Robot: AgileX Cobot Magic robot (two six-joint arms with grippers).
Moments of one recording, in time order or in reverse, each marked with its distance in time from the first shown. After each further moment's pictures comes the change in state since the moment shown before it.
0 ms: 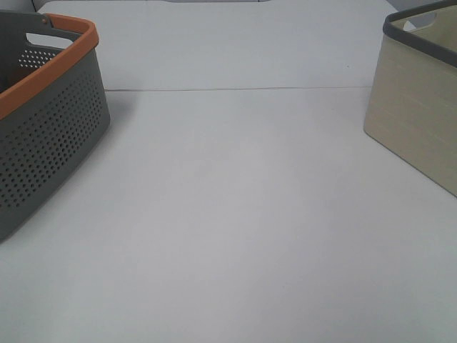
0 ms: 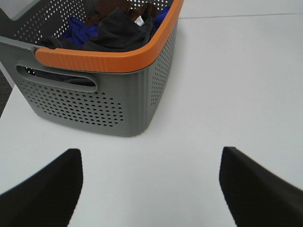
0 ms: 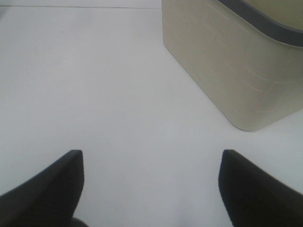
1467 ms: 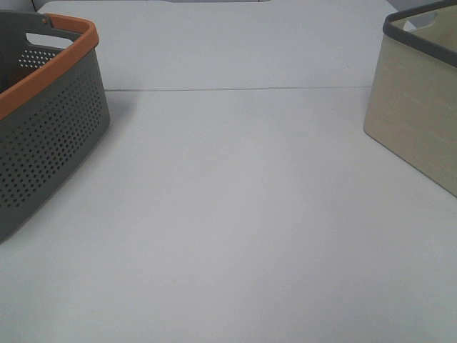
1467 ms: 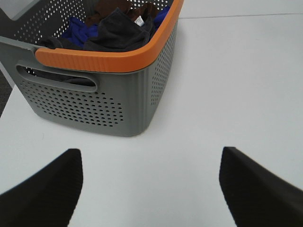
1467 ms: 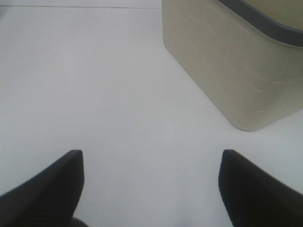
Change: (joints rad) left arm 0.000 0.000 0.000 0.000 0.000 0.000; right arm 0.000 0.000 0.000 0.000 0.000 0.000
